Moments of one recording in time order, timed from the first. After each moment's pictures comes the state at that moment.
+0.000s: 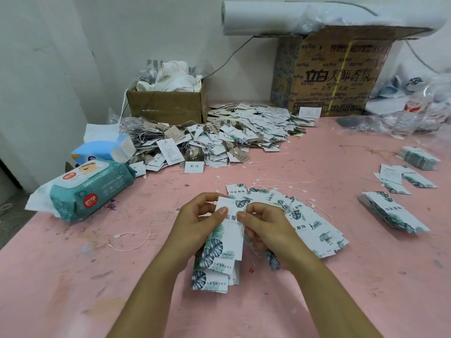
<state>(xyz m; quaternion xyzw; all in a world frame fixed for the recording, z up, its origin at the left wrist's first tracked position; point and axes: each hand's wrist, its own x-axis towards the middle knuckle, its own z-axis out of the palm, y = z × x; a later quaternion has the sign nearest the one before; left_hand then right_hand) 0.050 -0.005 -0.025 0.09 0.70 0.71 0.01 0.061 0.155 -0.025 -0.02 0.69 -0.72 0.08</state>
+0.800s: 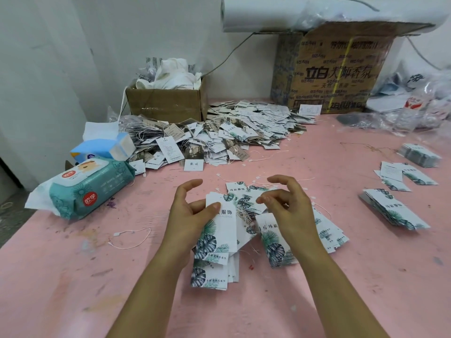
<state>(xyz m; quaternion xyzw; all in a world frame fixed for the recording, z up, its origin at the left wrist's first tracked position) 0.050 -0.005 -0.022 0.01 0.64 0.77 -0.01 0.057 0.176 -0.021 -0.03 0.75 -0.63 -0.19</state>
